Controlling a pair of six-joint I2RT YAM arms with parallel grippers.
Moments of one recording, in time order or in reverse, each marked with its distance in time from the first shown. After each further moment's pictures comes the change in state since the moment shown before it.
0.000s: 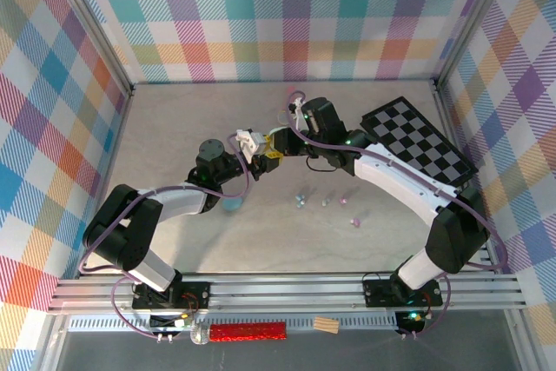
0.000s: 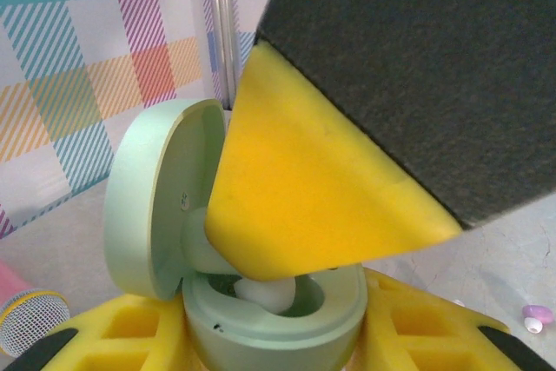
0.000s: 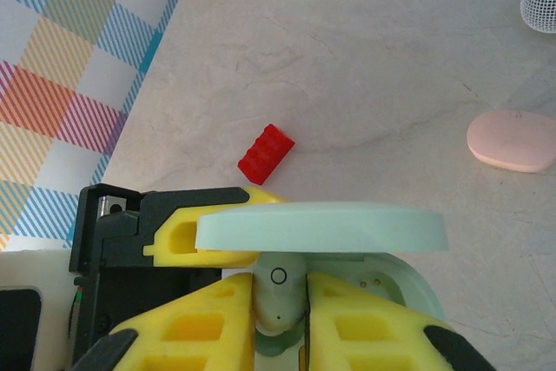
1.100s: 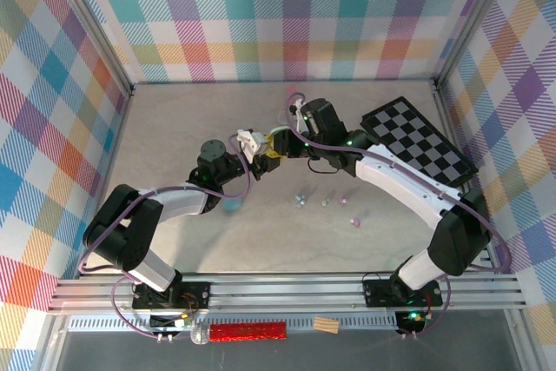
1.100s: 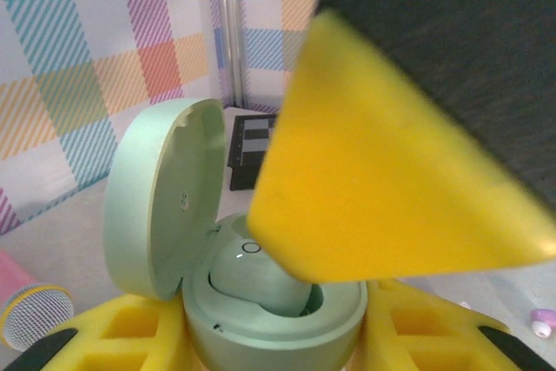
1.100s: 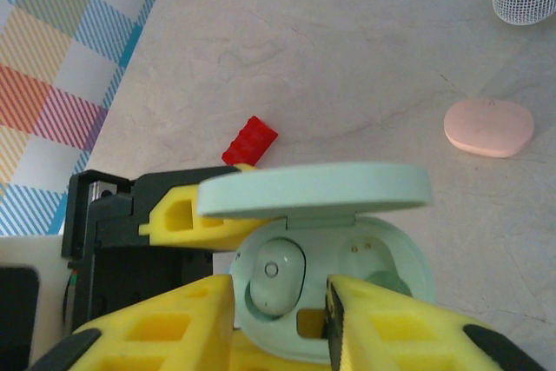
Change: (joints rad) left arm -0.006 0.000 0.000 0.004 -0.036 0.000; right arm 0.015 -0.027 0.013 -0.061 0.048 -0.011
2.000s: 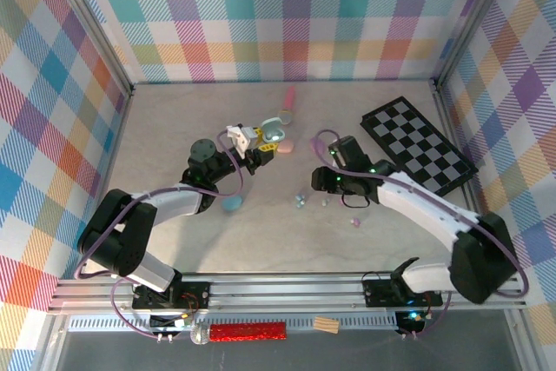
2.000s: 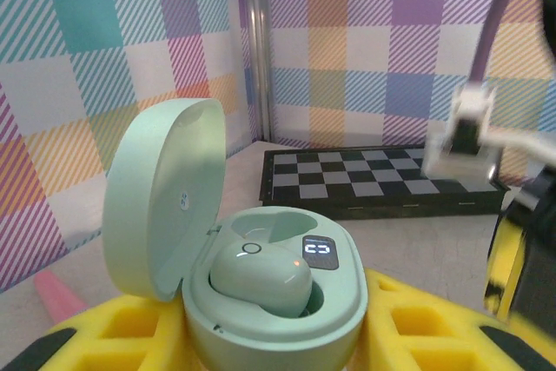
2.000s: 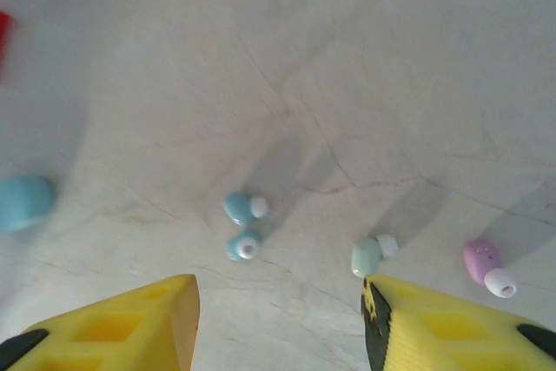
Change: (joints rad) left arm 0.049 -0.048 -0.018 0.059 -0.003 -0.035; right arm -0.114 -0.148 -0.411 -0.124 0.089 0.036
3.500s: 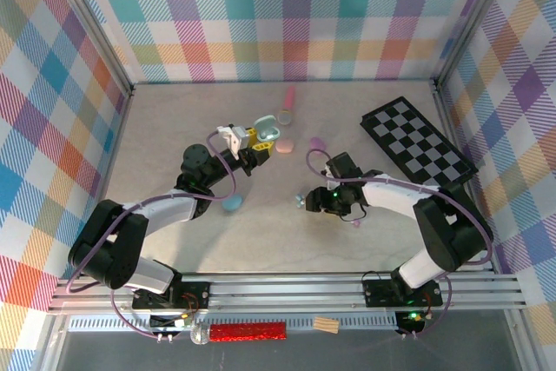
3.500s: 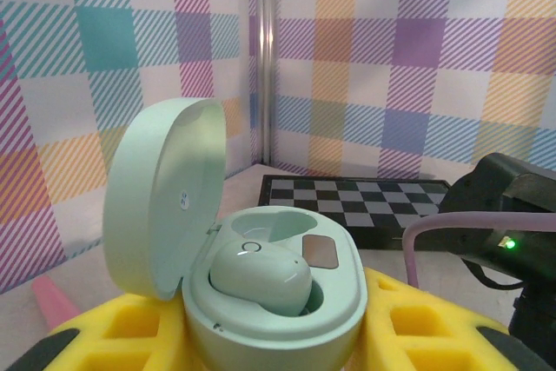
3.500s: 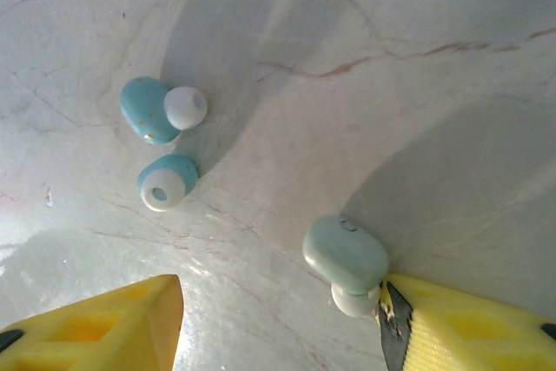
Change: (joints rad) left arm 0.003 -0.082 -0.049 0.021 -0.030 -0.097; right arm -0.044 0.169 -0.179 0.198 -0.292 -0.006
